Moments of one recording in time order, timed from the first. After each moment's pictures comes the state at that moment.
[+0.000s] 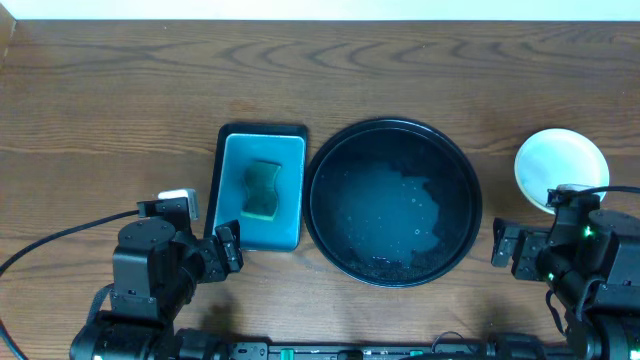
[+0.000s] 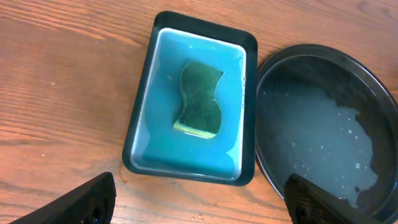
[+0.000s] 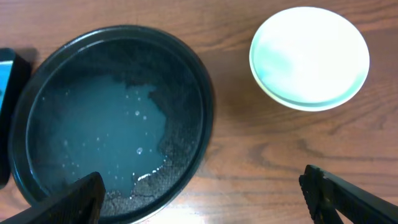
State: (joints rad) left arm -0.15 0.60 0.88 -1.05 0.04 -0.31; right arm -0.06 0.68 0.99 -1.13 -0.05 0.08
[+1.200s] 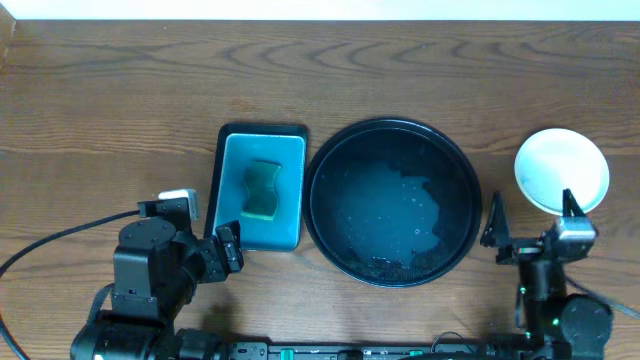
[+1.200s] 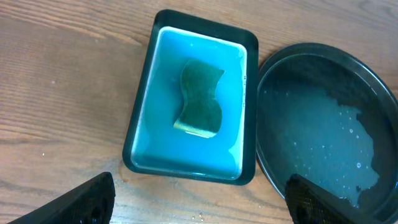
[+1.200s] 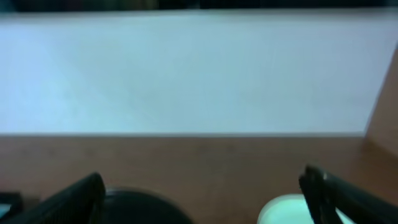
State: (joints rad) left arm -0.15 0.60 0.87 -1.05 0.04 -0.31; right arm -0.03 0.09 0.26 -0.09 -0.05 0.01
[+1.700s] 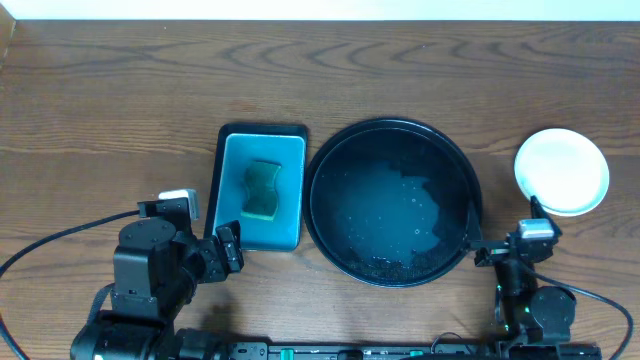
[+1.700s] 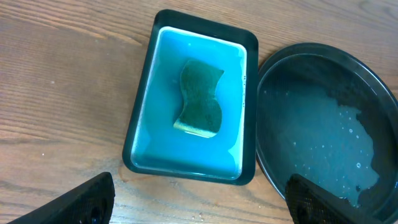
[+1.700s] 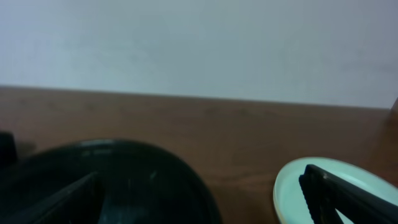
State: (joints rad) left arm -0.15 0.60 0.87 -1.05 0.04 -0.31; right arm 0.03 0.01 0.01 -0.01 -0.05 -0.04
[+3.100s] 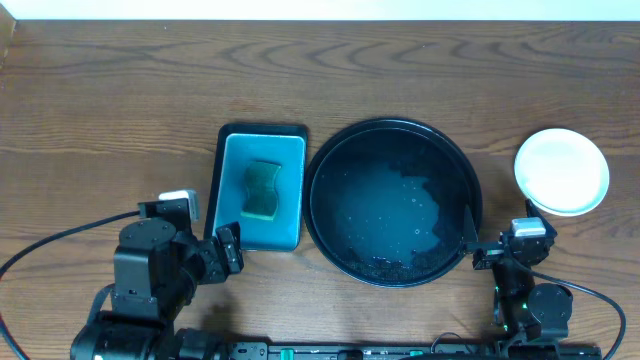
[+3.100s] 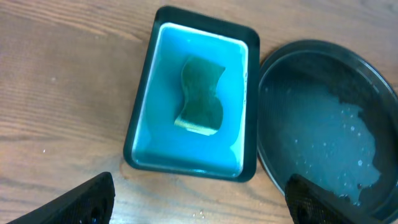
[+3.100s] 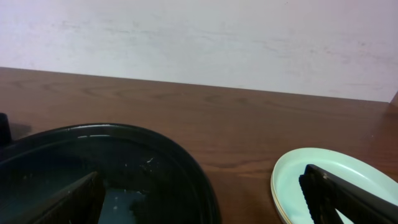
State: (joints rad) left arm -0.15 0.60 0.87 -1.06 0.04 -0.31; right arm 0.03 0.01 0.01 -0.07 -0.05 -0.07
